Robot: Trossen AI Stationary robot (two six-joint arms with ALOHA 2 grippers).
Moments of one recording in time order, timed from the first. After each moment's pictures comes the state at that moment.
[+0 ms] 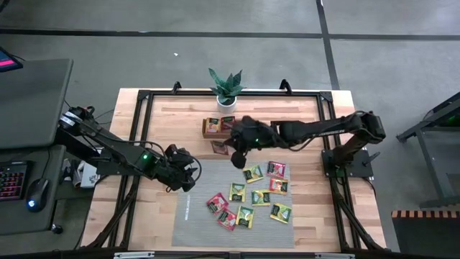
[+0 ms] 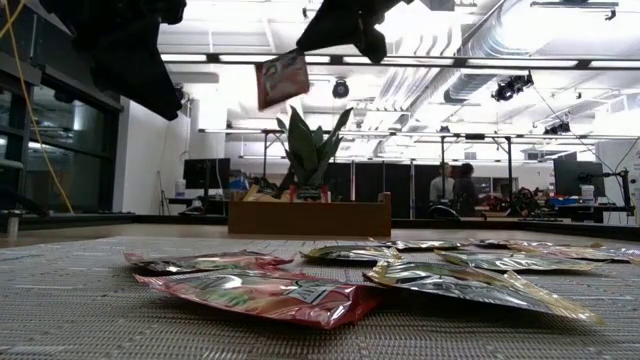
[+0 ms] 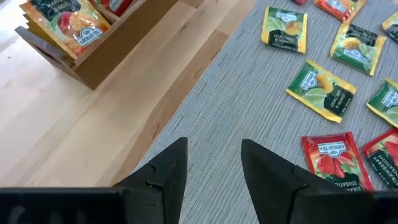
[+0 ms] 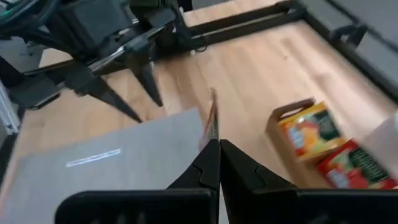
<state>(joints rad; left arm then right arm) -0.48 1.23 0.85 -0.65 -0.59 -0.90 0.04 1.63 1.36 -0.29 0.18 0.28</state>
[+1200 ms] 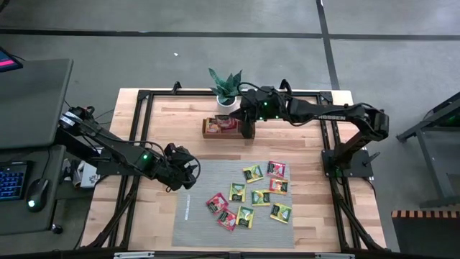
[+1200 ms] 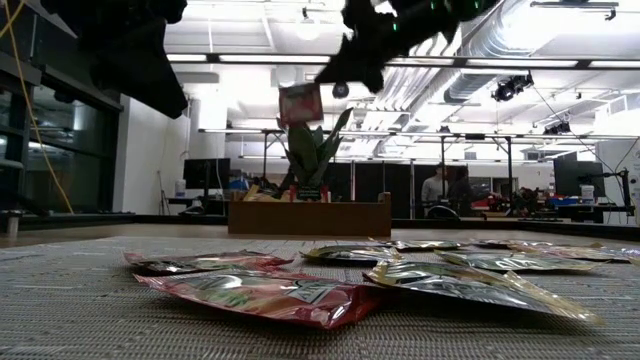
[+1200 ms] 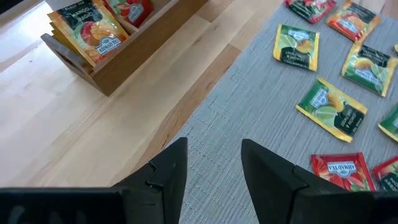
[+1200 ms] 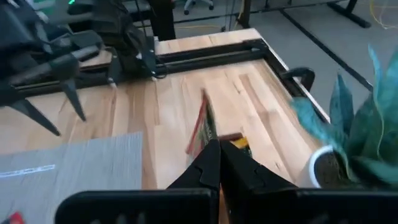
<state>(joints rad) -0.48 1.23 0.85 -0.66 -0.66 -0.95 -0.29 1.56 1.18 -0.03 -0.13 0.03</state>
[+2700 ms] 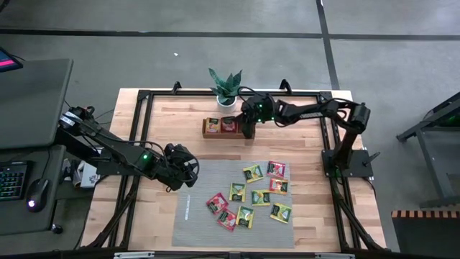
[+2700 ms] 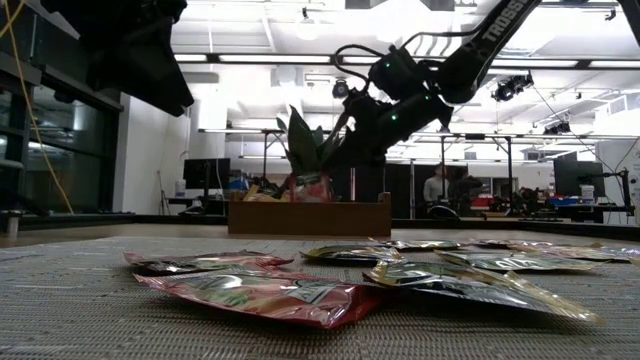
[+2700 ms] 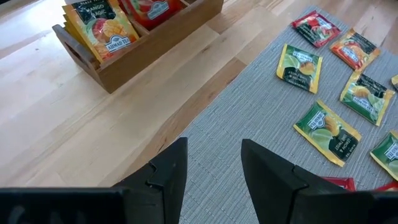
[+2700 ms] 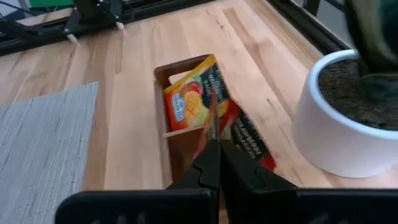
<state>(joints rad) -0.48 1.23 0.85 -0.66 -0.69 -1.06 -0.45 1.79 0.96 0.32 -0.30 0.03</state>
